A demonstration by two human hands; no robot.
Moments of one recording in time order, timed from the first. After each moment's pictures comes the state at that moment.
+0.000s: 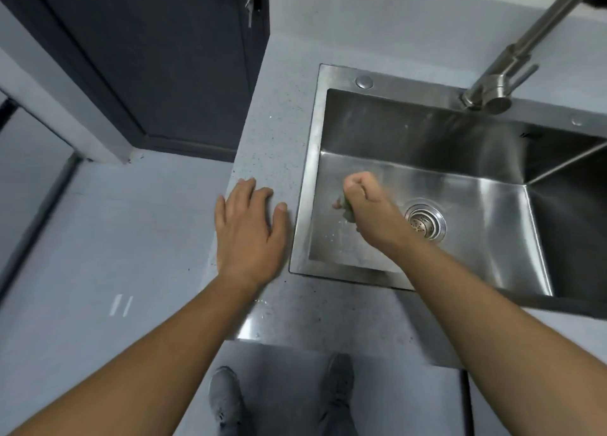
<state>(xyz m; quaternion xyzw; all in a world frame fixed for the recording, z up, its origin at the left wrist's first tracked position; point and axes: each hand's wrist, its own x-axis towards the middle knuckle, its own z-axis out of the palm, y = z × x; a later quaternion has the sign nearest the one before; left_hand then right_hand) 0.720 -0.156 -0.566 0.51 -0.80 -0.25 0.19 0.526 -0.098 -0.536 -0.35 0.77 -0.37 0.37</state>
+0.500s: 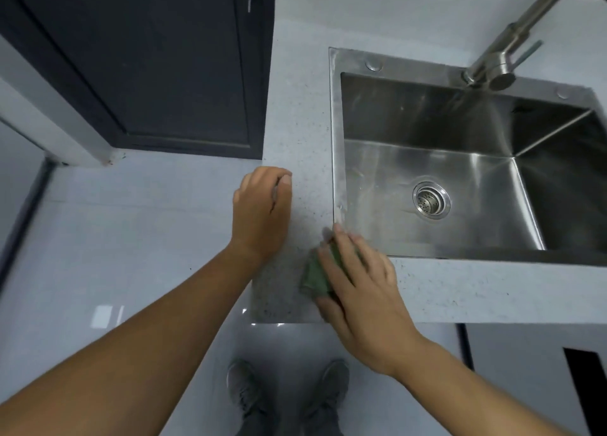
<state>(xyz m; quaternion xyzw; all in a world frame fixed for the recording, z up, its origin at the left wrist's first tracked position) 0.760 -0.203 -0.568 0.42 -0.77 -0.41 0.26 0.681 -0.007 -0.538 -0.63 0.77 -0.06 0.11</state>
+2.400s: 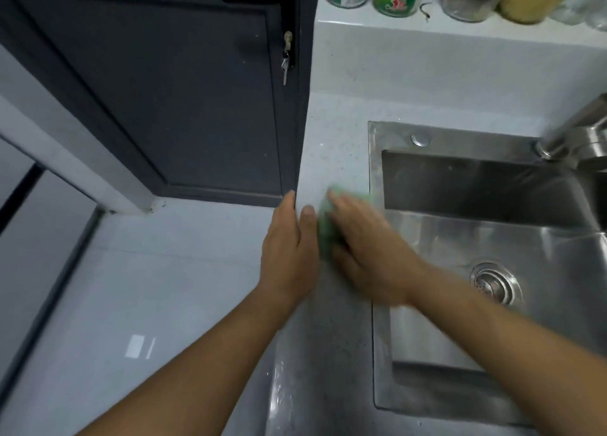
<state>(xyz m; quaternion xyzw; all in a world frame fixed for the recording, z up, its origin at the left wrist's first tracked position) 0.694 -0.295 -0.575 0.49 -0.69 -0.48 0.23 0.547 -0.217 -0.558 -0.70 0.70 -0.09 0.13</state>
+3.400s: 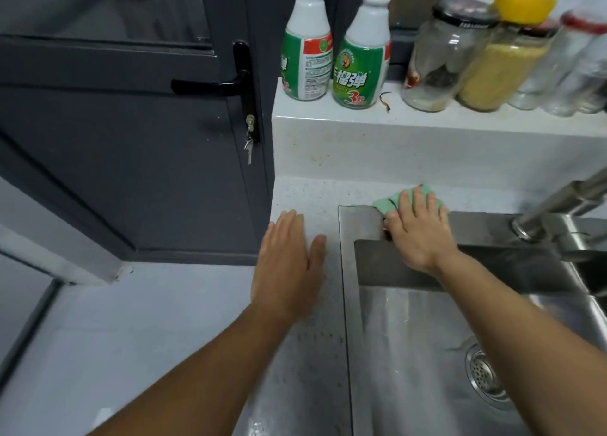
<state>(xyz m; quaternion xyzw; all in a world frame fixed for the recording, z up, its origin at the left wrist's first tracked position) 0.584 -0.401 -0.574 0.41 -0.86 -0.27 0.15 0.354 -0.318 -0.557 -0.42 0.90 -0.02 0.12</state>
